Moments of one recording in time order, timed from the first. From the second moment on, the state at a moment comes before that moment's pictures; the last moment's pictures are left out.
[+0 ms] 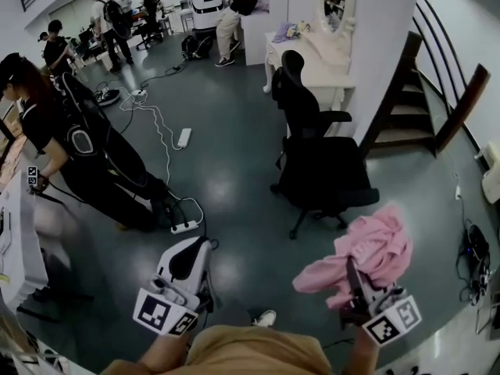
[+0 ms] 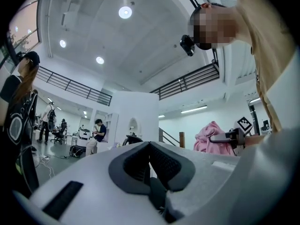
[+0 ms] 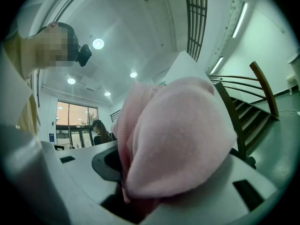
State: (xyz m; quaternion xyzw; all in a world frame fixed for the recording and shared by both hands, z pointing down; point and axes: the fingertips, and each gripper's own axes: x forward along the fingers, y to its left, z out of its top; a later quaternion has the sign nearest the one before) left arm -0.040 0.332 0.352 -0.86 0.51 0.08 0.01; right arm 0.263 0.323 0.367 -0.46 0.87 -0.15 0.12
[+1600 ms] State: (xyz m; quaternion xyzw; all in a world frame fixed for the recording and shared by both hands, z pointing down) left arm -0.125 -0.133 0.382 -0.92 0.38 0.11 -0.05; right arm 0.143 -0.045 0.367 -0.56 0.82 -0.15 0.05
